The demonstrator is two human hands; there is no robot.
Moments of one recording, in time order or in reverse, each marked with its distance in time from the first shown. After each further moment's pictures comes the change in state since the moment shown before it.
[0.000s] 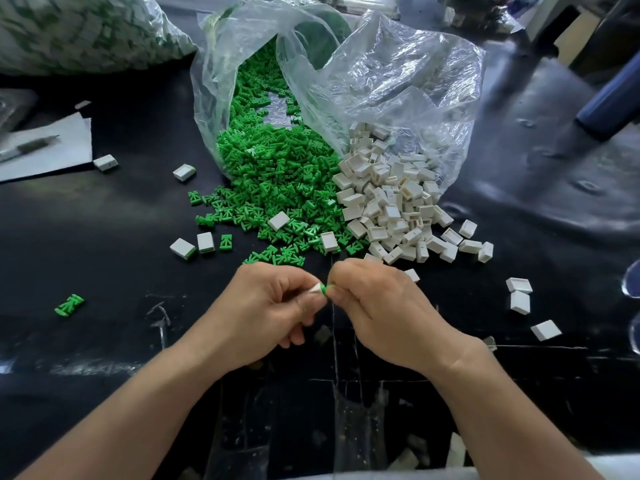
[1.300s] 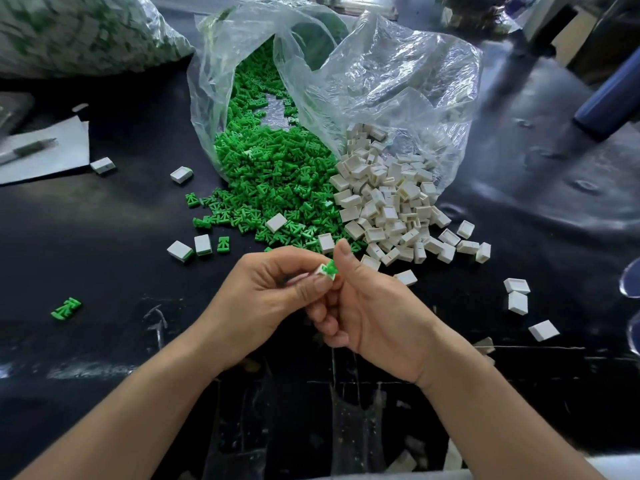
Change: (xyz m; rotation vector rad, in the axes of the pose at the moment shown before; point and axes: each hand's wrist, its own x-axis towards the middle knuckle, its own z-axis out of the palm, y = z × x) left_hand 0.006 0.007 0.005 -0.507 0.018 0.106; right_hand 0.005 -0.008 0.004 1.525 -0.267 0.444
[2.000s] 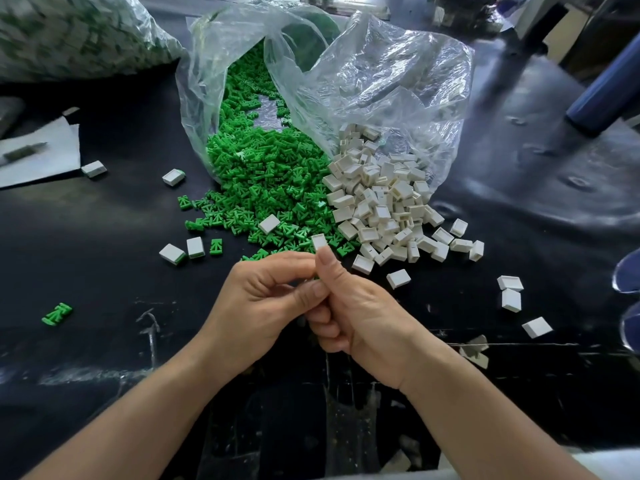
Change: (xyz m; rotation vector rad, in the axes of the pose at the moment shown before) left_hand -0.002 -0.007 0.007 0.040 0.045 0.123; right_hand 0.002 0.009 0.002 -0.192 0.088 -0.039
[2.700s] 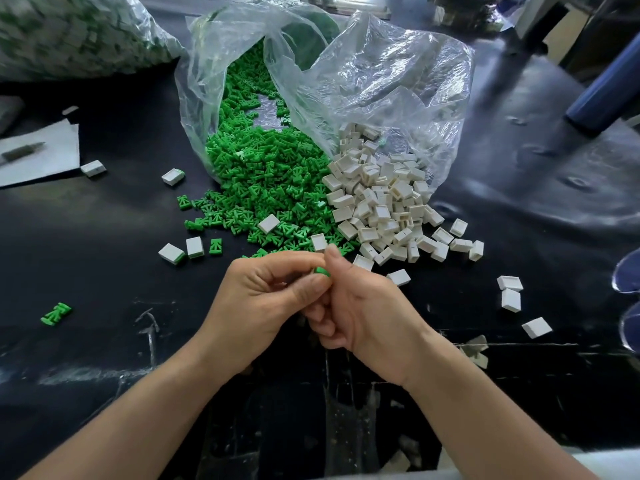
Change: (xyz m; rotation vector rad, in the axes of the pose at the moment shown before) left_hand 0.000 0.002 0.002 -0.072 0.035 -0.066; right_hand 0.001 -0.002 -0.004 0.048 -0.049 -0.016
